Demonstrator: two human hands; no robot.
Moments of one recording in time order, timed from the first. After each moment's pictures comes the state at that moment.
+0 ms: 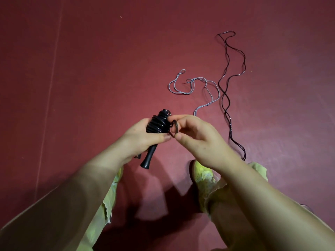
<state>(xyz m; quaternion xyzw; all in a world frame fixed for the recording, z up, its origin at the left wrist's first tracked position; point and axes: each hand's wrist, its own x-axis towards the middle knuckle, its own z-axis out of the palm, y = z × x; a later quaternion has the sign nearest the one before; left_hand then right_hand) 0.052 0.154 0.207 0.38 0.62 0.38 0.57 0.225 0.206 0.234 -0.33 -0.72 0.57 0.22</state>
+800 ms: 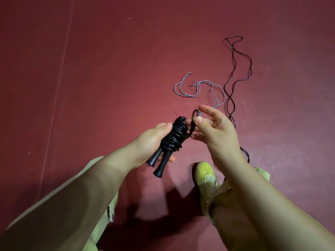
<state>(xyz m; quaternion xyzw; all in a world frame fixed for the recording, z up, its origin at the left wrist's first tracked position) 0.064 0.147 0.220 0.28 0.56 0.38 0.68 0.217 0.209 0.240 -0.46 -0.49 0.65 0.35</state>
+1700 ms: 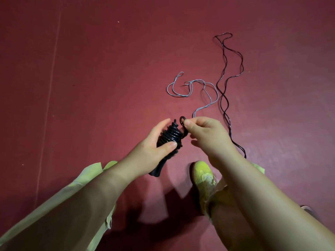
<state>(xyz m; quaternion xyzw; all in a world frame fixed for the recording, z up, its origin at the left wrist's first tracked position) 0.078 0.143 0.210 0.44 0.61 0.37 0.55 0.226 0.221 0.240 -0.54 -0.58 0.57 0.22</state>
